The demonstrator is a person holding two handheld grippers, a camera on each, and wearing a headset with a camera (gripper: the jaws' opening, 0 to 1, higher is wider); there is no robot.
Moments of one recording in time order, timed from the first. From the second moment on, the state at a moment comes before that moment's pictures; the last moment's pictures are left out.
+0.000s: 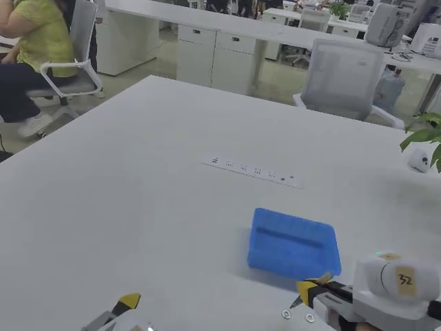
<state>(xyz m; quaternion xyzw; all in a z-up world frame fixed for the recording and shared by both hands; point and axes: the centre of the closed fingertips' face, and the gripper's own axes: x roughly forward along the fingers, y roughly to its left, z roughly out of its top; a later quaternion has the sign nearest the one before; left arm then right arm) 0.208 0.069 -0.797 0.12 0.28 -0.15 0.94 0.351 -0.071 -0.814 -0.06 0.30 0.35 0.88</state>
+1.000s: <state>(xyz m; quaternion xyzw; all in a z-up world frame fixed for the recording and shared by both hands) 0.207 0.070 -0.800 0.13 0.29 -0.15 0.94 0.342 -0.068 -0.825 -0.13 0.31 0.36 0.87</state>
